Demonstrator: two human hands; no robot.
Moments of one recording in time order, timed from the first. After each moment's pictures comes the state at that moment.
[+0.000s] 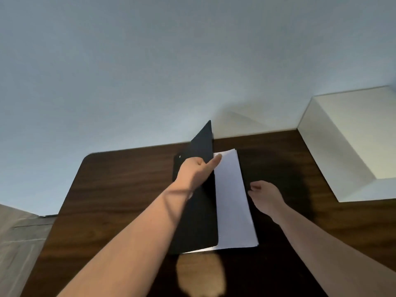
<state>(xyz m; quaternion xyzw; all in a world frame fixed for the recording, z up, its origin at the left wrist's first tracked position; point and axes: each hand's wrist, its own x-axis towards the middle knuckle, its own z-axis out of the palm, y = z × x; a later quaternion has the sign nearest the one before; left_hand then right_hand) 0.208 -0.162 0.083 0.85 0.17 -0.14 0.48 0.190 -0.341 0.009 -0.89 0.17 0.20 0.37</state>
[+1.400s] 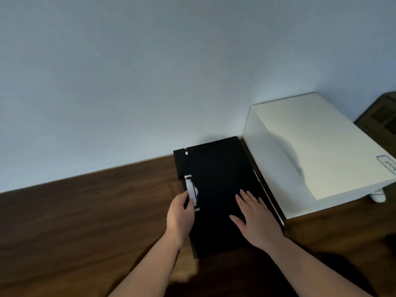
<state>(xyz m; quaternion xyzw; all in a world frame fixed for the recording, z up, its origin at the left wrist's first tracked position) 0.245 -0.278 -0.039 0.86 0.15 -0.14 0.46 0.209 -0.476 -0.060 -0.98 -0.03 0.14 0.13</state>
